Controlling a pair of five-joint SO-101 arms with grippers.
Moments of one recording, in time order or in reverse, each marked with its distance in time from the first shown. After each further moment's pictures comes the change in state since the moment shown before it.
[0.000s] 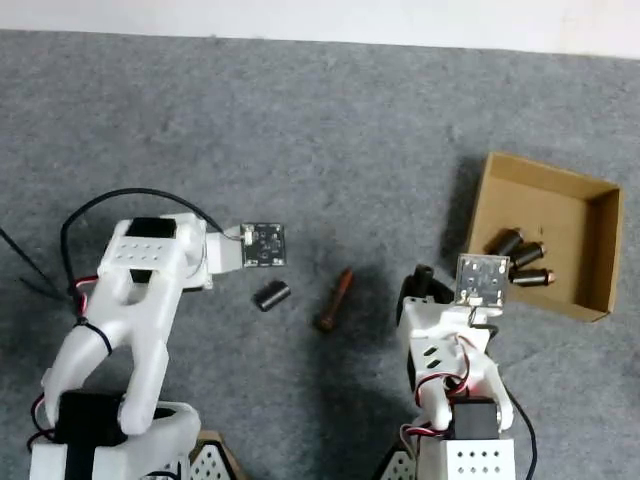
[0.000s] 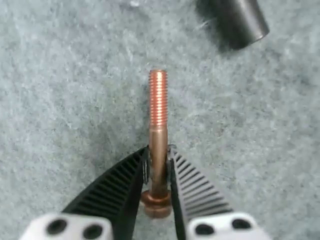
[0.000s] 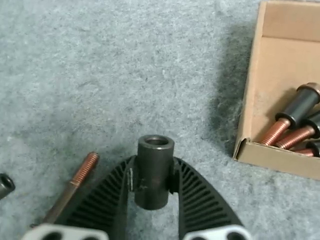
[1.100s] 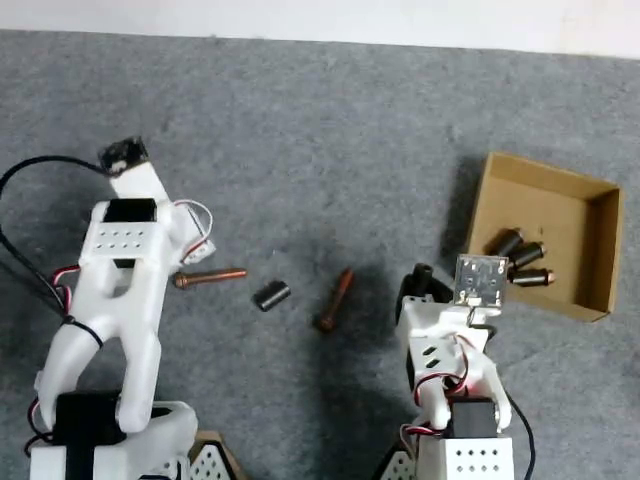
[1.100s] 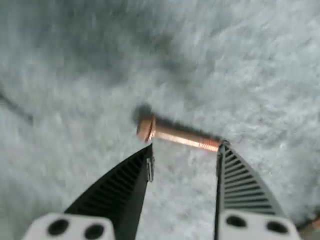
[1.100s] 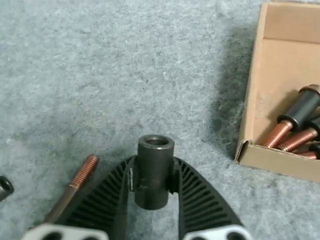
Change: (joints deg) left arm -3.3 0.0 -8.6 11.8 114.7; right arm 0.0 0.0 1.7 -2.1 0.0
